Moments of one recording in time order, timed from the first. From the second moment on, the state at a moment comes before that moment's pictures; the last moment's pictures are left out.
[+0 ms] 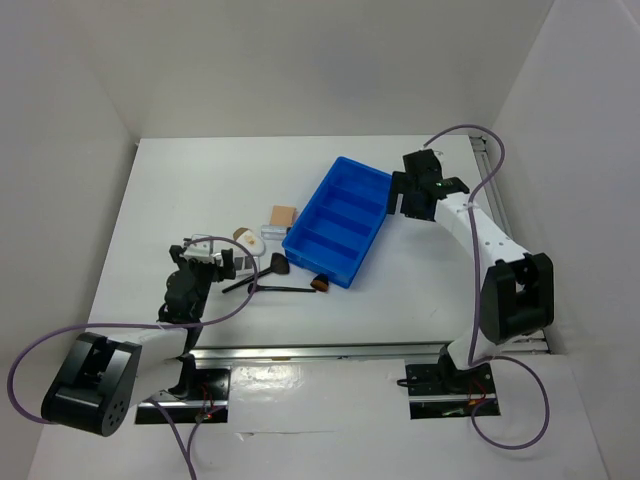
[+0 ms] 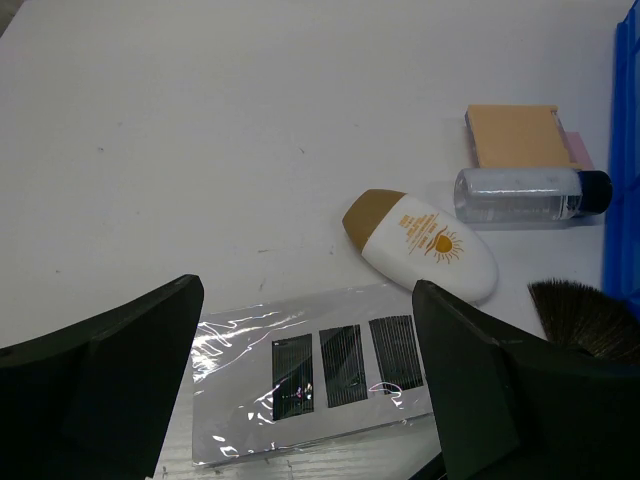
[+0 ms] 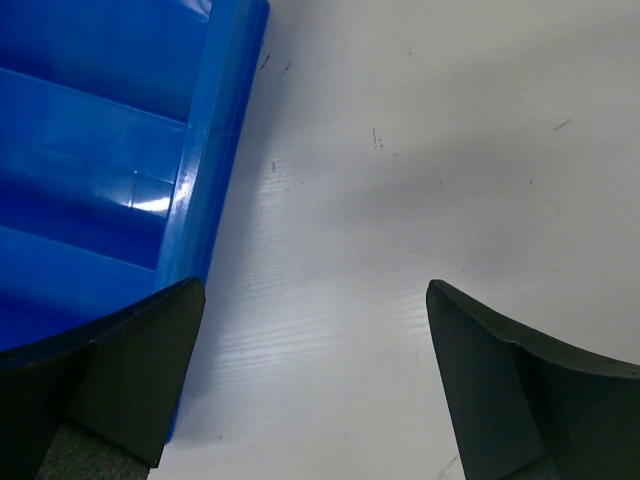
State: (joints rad) left arm -0.19 1.11 0.04 0.99 -0.16 0.02; right arm 0.25 1.55 1.26 -0.63 0.29 0.39
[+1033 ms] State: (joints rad) left arm -0.18 1.59 1.29 -0.47 -0.03 -0.22; right arm 0.43 1.71 1.57 -0.52 0.02 0.25
